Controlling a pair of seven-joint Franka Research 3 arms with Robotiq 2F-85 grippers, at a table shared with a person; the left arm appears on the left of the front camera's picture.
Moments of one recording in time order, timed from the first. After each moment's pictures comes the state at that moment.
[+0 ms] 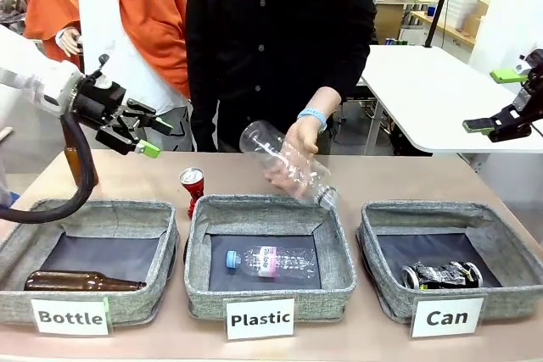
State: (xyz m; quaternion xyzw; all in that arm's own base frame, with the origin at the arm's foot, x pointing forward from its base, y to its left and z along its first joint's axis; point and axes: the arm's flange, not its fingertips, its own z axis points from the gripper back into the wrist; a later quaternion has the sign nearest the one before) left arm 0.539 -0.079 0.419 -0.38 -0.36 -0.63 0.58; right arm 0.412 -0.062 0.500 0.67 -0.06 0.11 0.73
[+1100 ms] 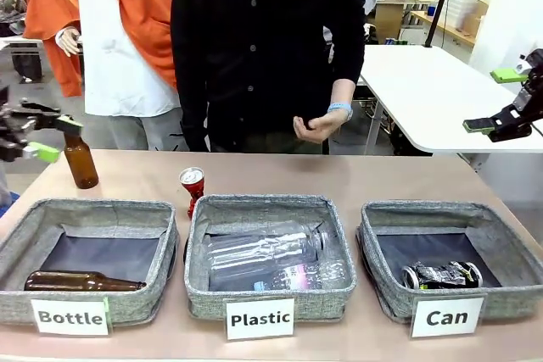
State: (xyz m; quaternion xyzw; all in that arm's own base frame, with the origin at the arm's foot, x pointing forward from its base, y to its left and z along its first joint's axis) left arm 0.441 0.040 0.457 -0.37 -0.40 -0.58 0.61; right arm 0.412 -0.062 0.500 0.67 -0.06 0.11 0.73
